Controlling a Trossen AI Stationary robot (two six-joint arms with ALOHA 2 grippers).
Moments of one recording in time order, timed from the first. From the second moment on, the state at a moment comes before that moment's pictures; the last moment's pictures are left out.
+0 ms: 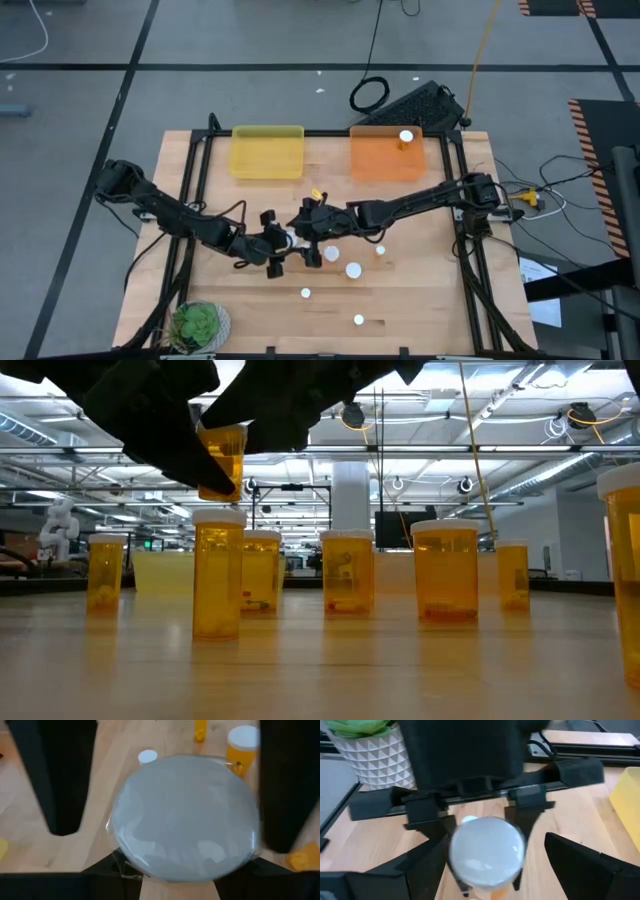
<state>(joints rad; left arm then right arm) -0.40 1.42 0.72 -0.05 -0.47 -0.30 0.13 1.92 1.39 0.01 0.05 0.04</state>
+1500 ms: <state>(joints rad) -0.38 1.42 0.72 -0.12 -0.61 -0.34 0.05 1.79 1.39 -0.20 0.00 -0.06</state>
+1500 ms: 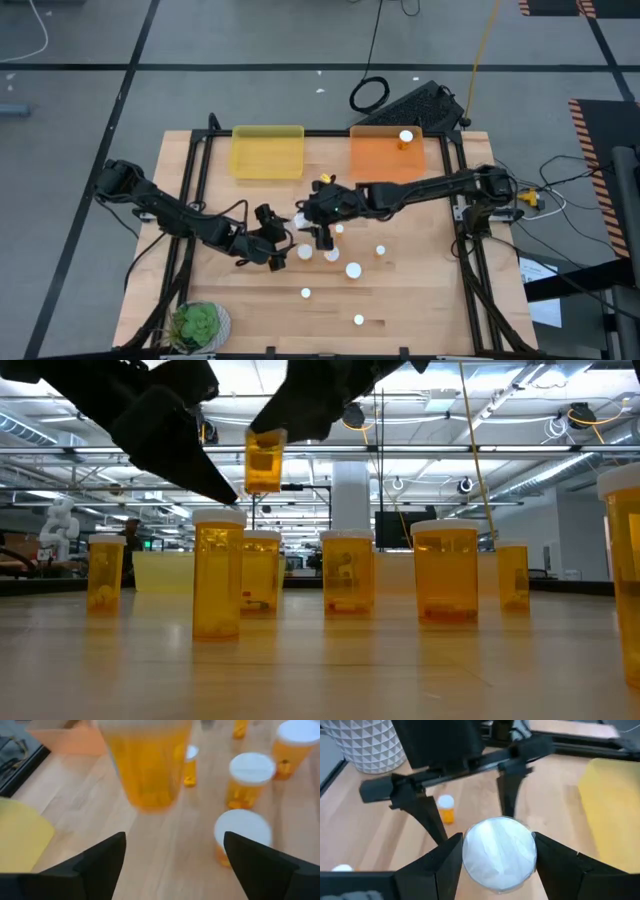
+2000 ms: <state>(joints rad) -0.31 1.42 0.72 -0.22 -0.62 -0.40 -0.20 1.58 1.29 -0.40 0.08 -0.18</state>
